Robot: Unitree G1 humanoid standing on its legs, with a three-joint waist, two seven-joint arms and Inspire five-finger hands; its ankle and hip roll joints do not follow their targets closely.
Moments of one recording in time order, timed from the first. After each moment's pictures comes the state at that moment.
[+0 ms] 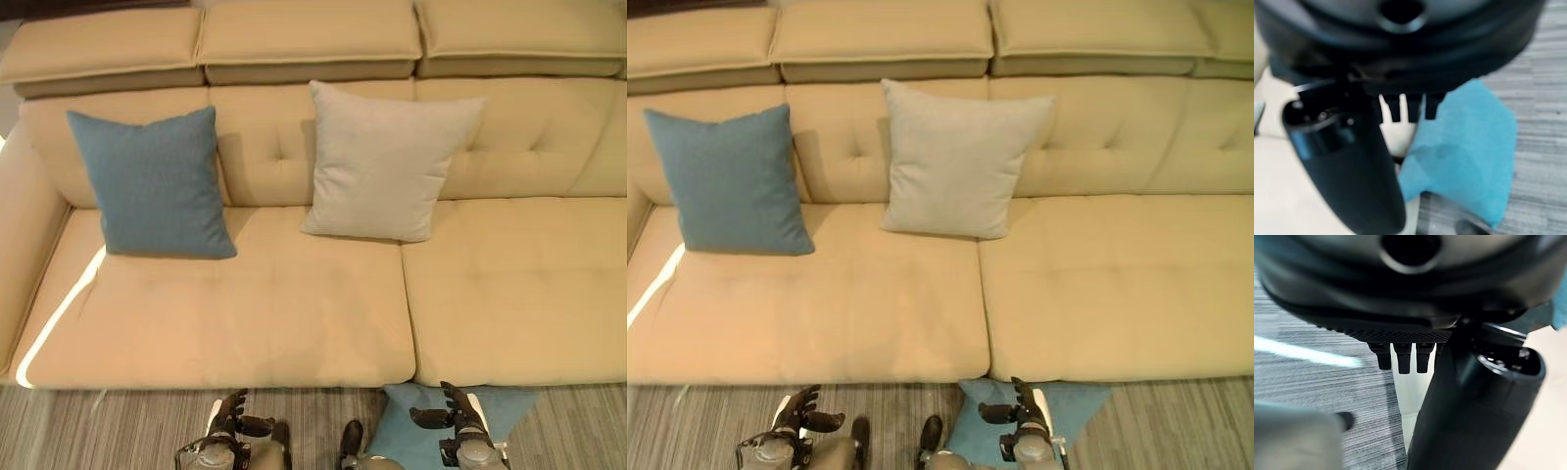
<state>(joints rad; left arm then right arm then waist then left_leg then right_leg) -0.05 0.17 -0.23 1.09 -0.15 -0.12 0.21 -0.01 -0.30 0.13 0.97 0.07 -0.09 -0.27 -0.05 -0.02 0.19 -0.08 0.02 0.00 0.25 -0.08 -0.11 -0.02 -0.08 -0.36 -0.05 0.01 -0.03</state>
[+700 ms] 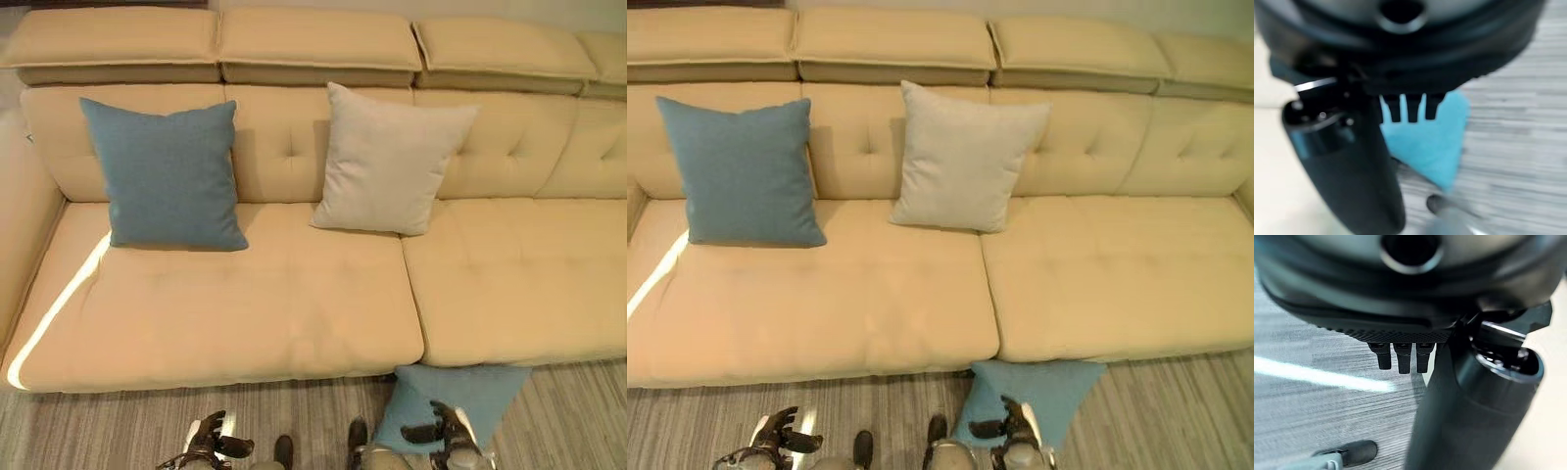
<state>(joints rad) -0.02 0.24 -0.18 1.16 -0.14 -0.11 0.21 -0.05 -0.22 0.18 1.17 0.05 -0.07 -0.23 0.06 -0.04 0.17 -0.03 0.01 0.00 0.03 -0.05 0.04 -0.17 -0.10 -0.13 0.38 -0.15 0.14</state>
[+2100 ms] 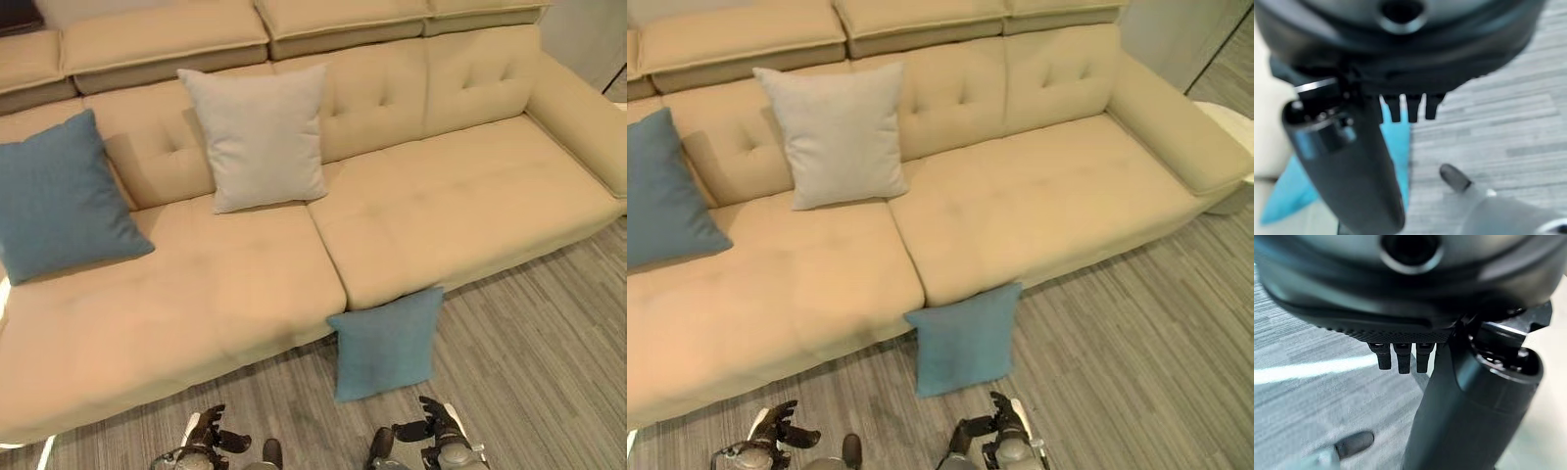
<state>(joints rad) -0.03 0.24 -0.25 1.15 -0.13 -0.09 0.21 -0.10 -0.23 0.21 1.13 0.02 -0.05 -0.24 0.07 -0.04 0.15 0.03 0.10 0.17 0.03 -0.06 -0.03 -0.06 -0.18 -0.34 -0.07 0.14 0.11</state>
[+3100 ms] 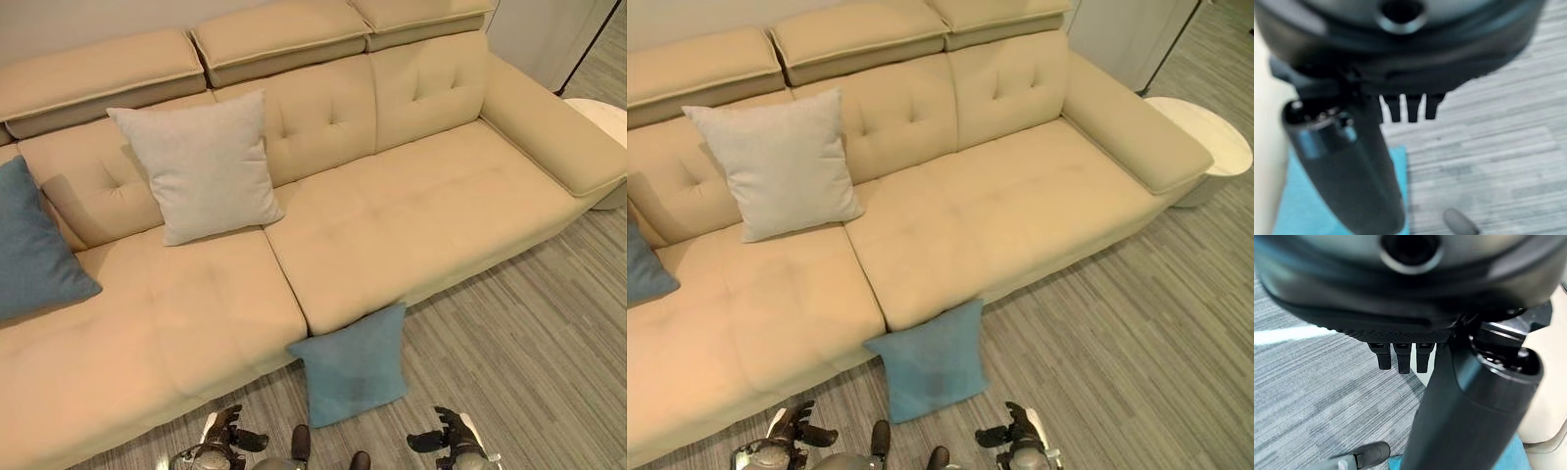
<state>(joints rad) -0.08 0.21 -0.24 1.17 -0.12 -0.08 0.21 -0.11 -0.25 0.21 1.16 0.01 -0.05 -0.24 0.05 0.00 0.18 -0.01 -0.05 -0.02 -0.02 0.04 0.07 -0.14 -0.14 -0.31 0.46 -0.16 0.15</state>
